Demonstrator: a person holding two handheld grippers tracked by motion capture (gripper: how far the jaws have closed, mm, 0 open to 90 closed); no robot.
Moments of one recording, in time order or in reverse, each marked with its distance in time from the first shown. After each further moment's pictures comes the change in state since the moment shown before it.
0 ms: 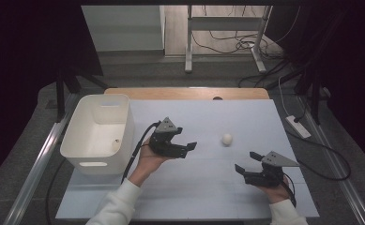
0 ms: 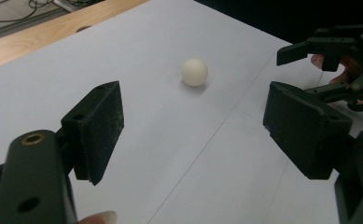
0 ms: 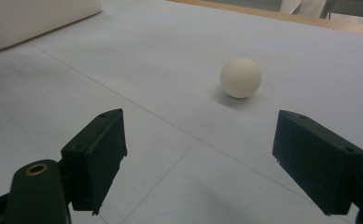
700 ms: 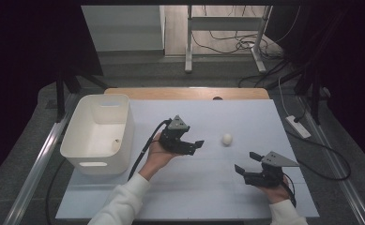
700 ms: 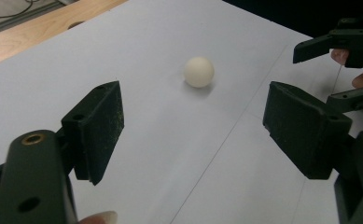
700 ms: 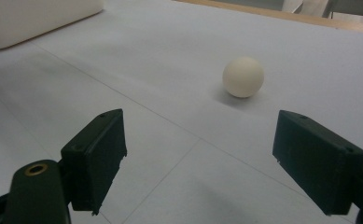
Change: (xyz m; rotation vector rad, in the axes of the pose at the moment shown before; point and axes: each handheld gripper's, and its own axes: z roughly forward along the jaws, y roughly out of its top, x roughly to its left) left arm 0.002 0.009 0.032 0.039 0.002 0.025; right arm 0.001 0.000 0.000 0.004 0.007 -0.001
